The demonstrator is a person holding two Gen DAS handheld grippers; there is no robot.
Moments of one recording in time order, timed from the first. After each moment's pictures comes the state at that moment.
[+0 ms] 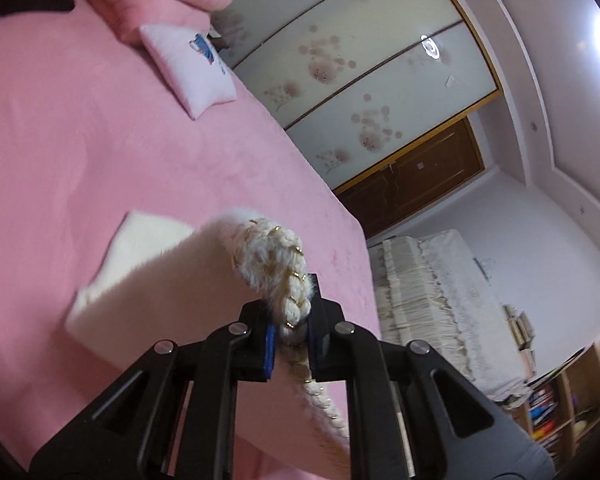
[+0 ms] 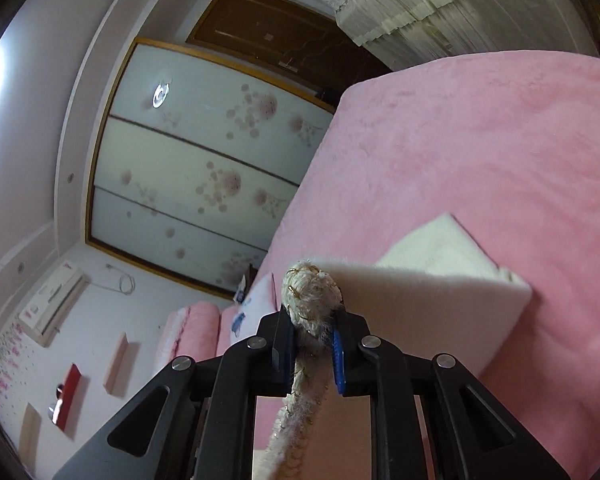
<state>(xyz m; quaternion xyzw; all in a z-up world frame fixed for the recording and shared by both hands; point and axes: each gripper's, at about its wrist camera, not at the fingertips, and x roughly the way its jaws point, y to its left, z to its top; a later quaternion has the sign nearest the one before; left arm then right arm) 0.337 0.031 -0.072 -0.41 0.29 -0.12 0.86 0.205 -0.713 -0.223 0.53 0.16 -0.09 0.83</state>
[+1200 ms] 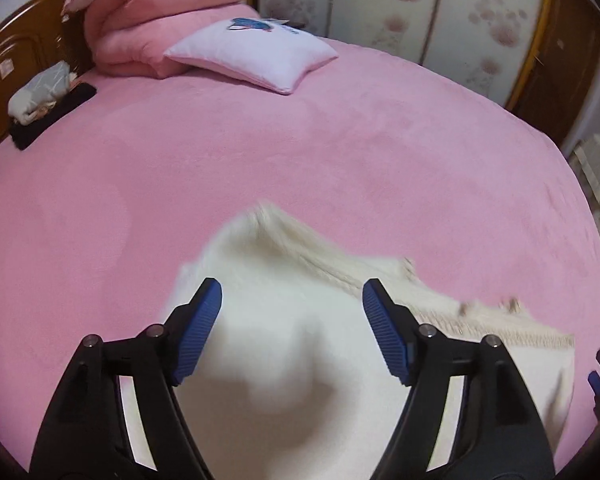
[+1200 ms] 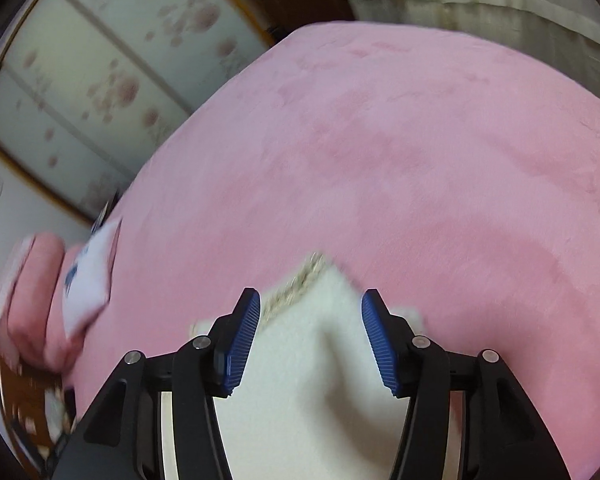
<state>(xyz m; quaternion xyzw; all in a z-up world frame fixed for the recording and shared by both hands) 0.609 -0.109 -0.258 -0.09 0.44 0.12 0.89 0.494 -0.808 -0.381 0.33 0.38 -0.18 0.84</state>
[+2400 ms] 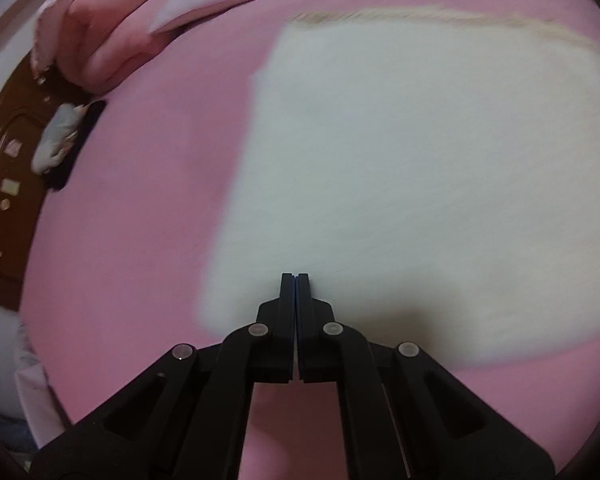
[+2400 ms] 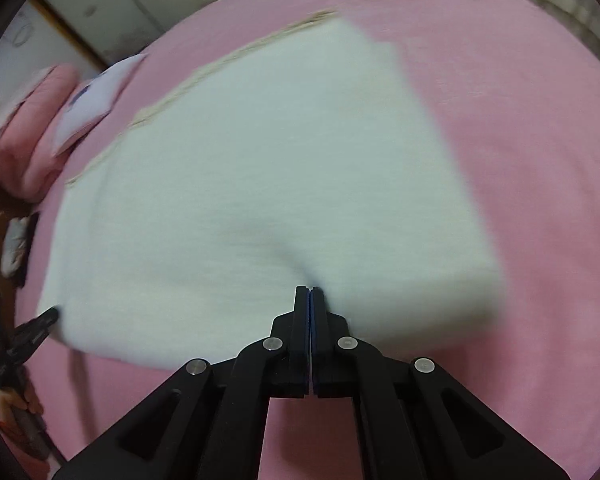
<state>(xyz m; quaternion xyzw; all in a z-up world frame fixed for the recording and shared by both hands) 0.469 -0.095 -0.385 0.16 0.56 0.14 0.80 0.411 -0.767 -0.492 0.20 0.53 -0.11 0.81</state>
